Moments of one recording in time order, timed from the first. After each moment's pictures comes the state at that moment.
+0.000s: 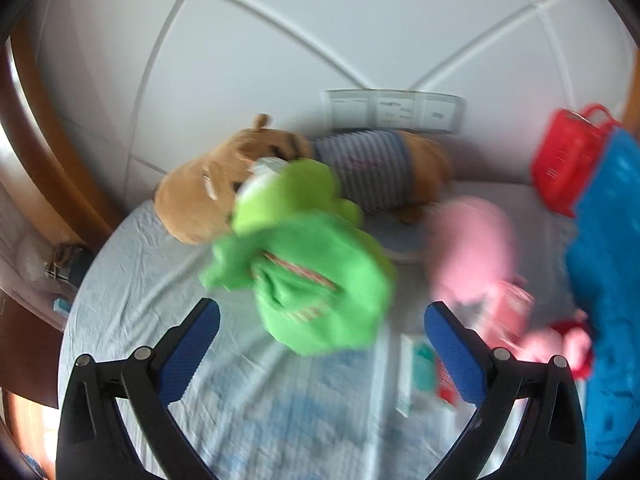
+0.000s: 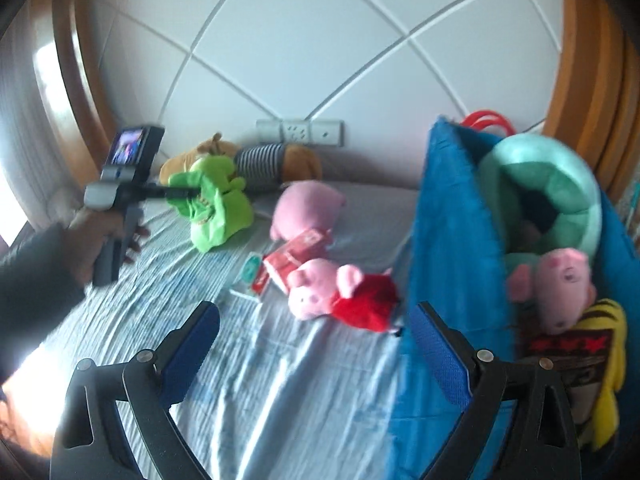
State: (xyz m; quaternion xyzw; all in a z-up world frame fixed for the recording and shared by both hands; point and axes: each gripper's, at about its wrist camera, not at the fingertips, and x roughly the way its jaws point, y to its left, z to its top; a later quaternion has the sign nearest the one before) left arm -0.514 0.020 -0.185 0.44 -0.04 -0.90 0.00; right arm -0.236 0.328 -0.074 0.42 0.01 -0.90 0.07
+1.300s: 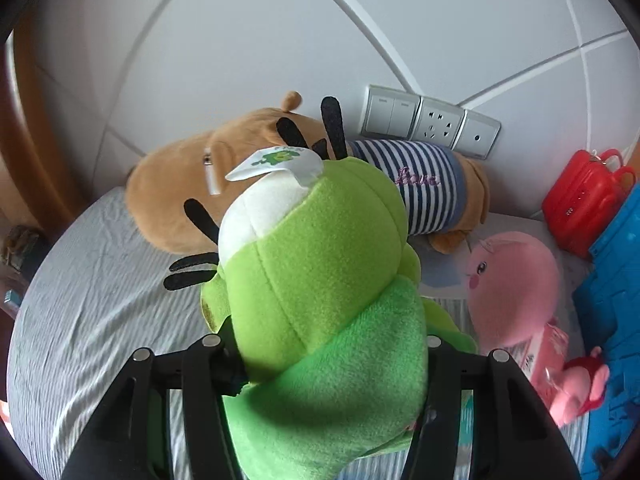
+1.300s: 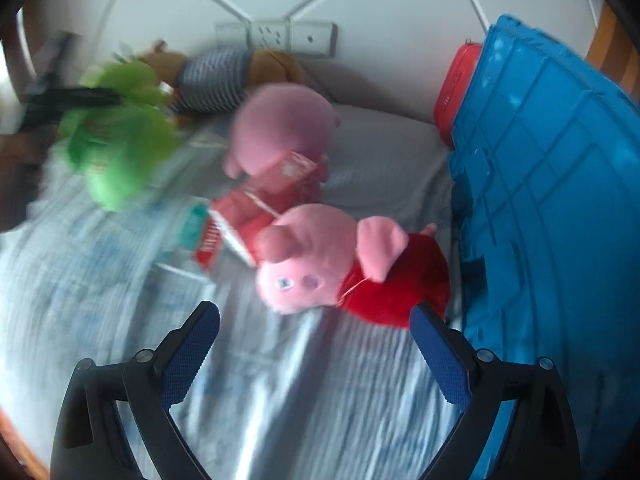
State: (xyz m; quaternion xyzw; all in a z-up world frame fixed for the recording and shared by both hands) left arm -0.534 -0.054 -0.236 0.42 0.04 -0.90 -0.04; right arm -0.358 0.301 -0.249 0.51 0.08 -0.86 -0.03
